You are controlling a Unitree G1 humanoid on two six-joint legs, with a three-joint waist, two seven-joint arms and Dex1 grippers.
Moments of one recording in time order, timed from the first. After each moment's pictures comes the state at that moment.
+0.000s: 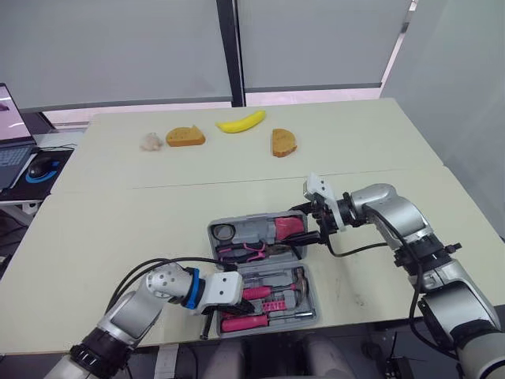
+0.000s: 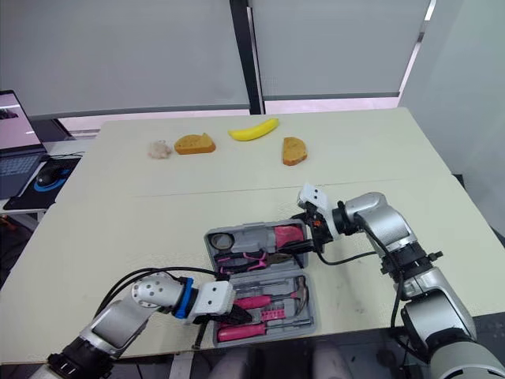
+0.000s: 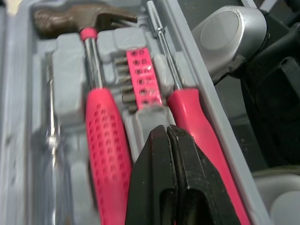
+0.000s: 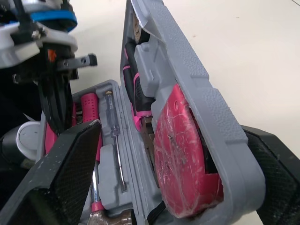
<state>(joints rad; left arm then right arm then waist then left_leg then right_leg) -0.11 0.75 -0.36 -0.16 -0.14 0.12 -1.24 -0.73 -0.50 0.35 0.17 0.21 0.62 1.30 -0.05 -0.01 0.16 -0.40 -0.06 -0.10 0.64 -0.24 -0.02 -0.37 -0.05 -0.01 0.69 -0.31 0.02</state>
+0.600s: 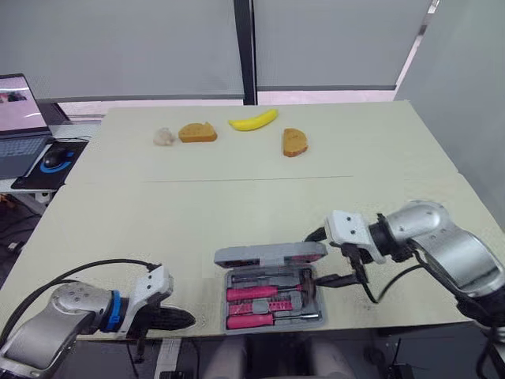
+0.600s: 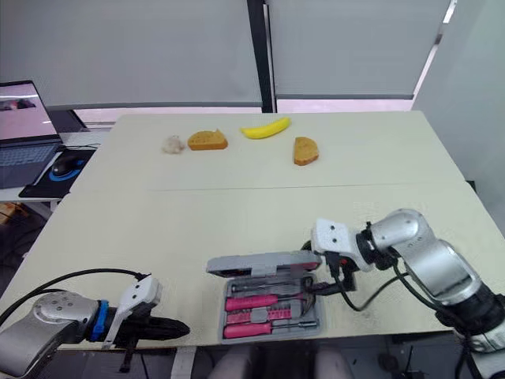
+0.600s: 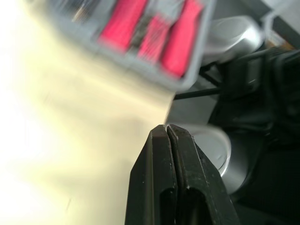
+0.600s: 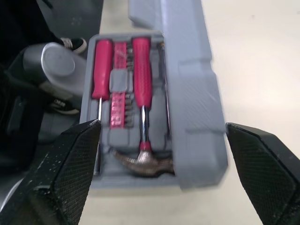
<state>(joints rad) 0.23 1.01 0.01 -0.18 -0.39 0.42 -1.25 -0.41 -0.91 0.29 -0.53 0.25 0.69 1.28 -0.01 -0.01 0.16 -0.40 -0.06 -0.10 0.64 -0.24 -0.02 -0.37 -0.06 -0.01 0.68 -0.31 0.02</state>
